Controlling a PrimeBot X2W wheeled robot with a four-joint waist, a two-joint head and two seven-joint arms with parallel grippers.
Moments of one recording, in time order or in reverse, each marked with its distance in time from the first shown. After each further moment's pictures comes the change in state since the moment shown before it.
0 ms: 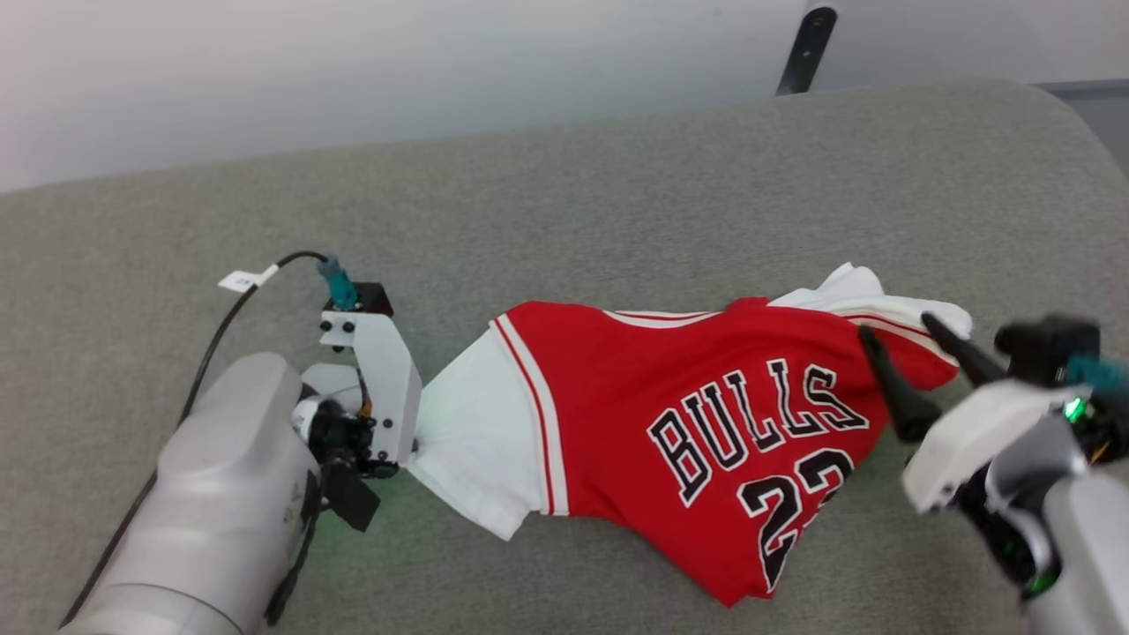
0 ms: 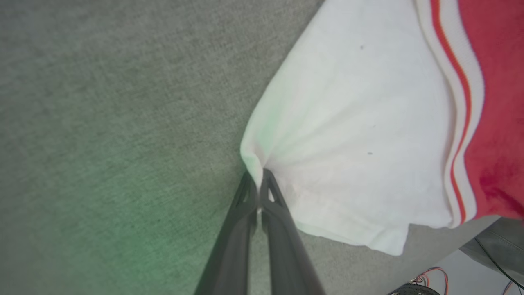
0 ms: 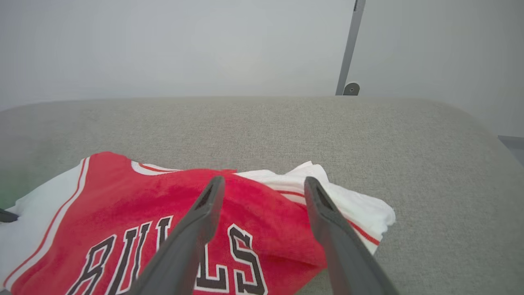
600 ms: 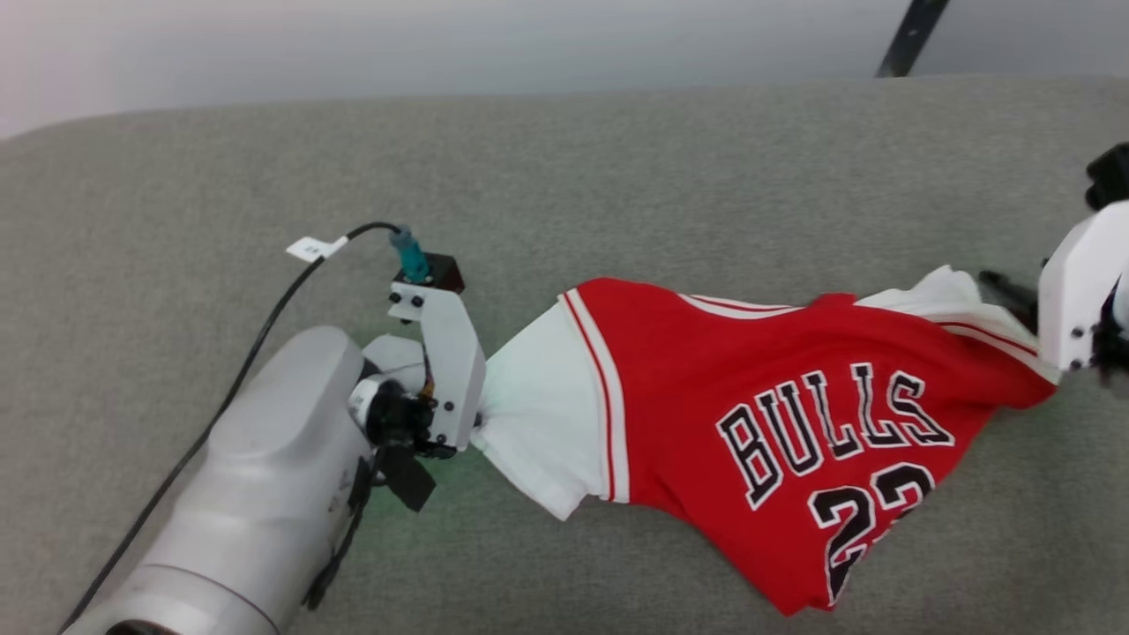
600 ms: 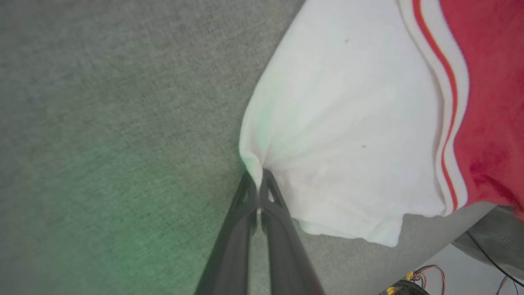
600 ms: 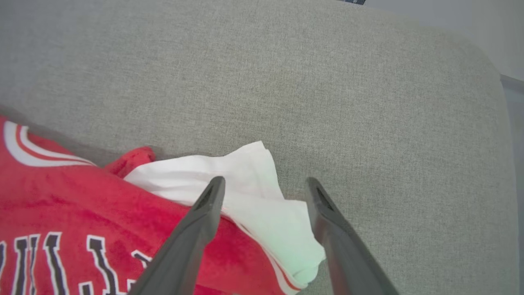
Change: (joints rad) left arm -0.024 -0.037 -0.105 -0.131 -0.069 -0.001 0.004; right arm -0.468 -0.280 0.282 0.397 0.281 0.000 0.454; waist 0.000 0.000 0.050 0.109
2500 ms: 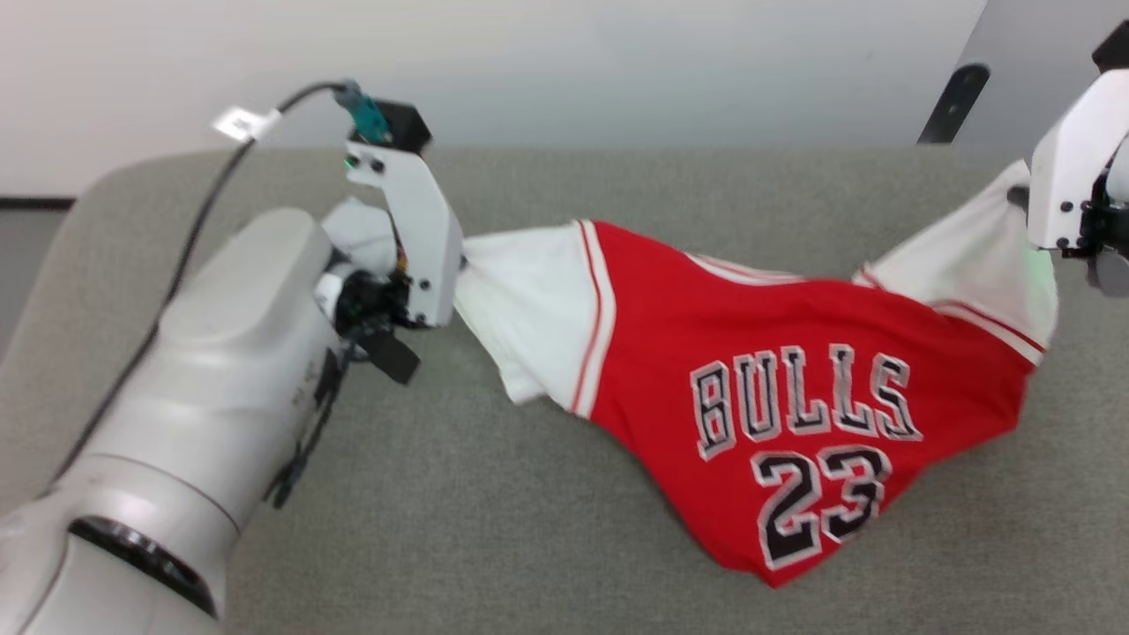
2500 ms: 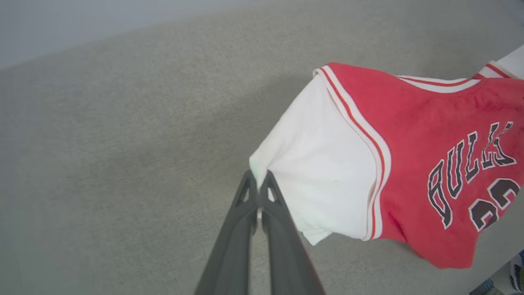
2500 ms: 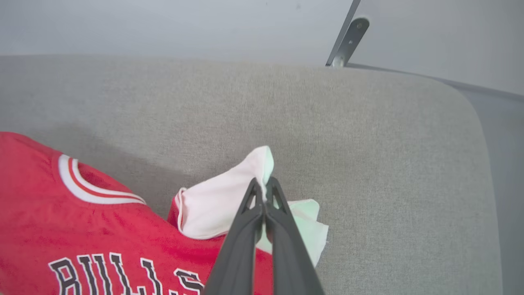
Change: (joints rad) left arm -0.249 0.046 -0.205 0.084 -0.192 -0.003 -0.264; right arm -0.377 0.153 0.071 0.487 0.028 0.000 0.070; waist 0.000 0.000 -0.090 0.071
